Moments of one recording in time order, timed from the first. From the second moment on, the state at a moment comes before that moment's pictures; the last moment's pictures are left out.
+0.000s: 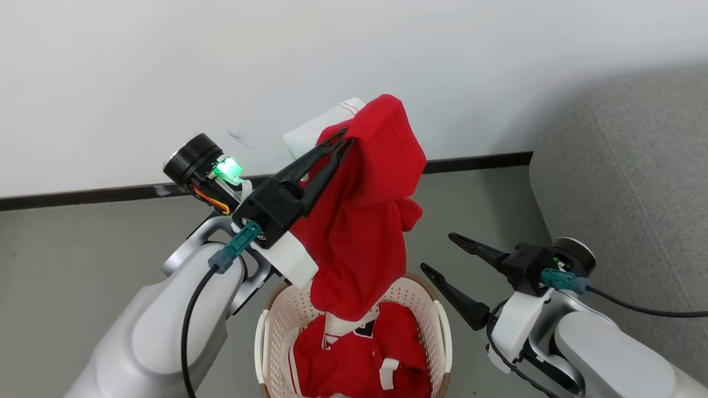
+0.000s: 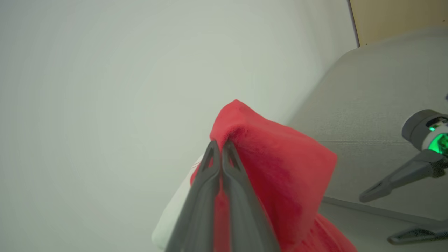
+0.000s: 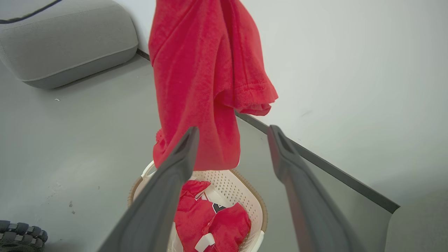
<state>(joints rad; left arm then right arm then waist) -0.67 0.17 -0.58 0.17 -0.13 -0.11 -0.19 -0.48 -0.35 0.80 0.27 0.37 0.12 -0.24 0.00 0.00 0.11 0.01</state>
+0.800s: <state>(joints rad) -0.69 0.14 -0.66 0.17 -0.20 -0.13 -0.09 -0.50 -0.33 1.02 0.23 0.55 0.12 -0.24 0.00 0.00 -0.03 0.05</state>
